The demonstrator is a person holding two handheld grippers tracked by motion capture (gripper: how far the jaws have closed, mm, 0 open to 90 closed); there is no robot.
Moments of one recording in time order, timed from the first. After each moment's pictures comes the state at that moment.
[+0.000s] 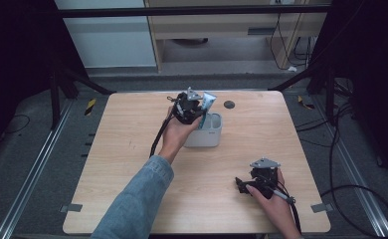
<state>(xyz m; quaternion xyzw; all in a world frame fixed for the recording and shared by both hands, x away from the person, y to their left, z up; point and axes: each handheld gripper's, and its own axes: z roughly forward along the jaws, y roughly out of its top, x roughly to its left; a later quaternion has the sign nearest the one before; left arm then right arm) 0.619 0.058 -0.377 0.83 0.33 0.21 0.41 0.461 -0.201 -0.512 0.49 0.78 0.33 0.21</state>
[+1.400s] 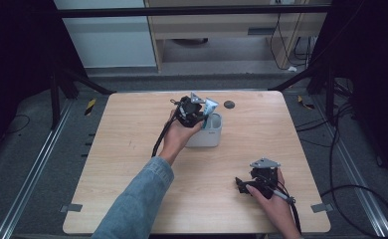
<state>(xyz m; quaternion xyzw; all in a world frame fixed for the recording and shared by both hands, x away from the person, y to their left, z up) 0.622 0.054 -0.389 0.84 0.33 0.18 0.39 0.460 -0.201 -0.512 0.49 0.78 0.33 0.21</state>
